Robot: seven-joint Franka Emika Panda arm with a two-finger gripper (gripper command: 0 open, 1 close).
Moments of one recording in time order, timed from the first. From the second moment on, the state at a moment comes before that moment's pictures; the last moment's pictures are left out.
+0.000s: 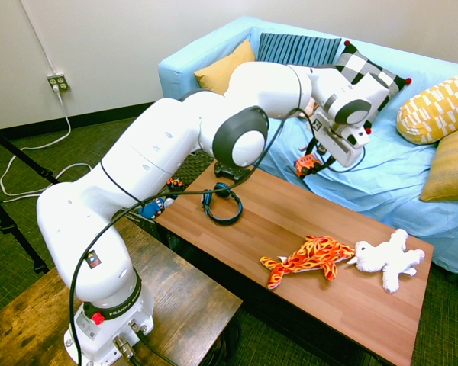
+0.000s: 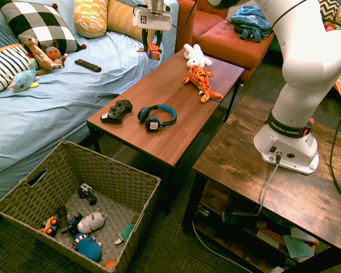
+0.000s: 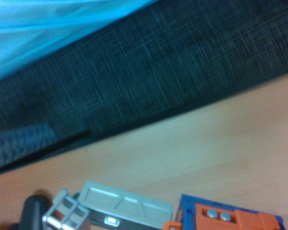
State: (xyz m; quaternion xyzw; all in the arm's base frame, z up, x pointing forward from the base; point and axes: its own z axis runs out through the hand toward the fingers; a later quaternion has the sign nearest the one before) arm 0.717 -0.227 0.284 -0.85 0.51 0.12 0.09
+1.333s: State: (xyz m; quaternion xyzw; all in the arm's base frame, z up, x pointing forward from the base) arm 0.444 0.472 0.258 -0.91 0.39 0.08 -0.14
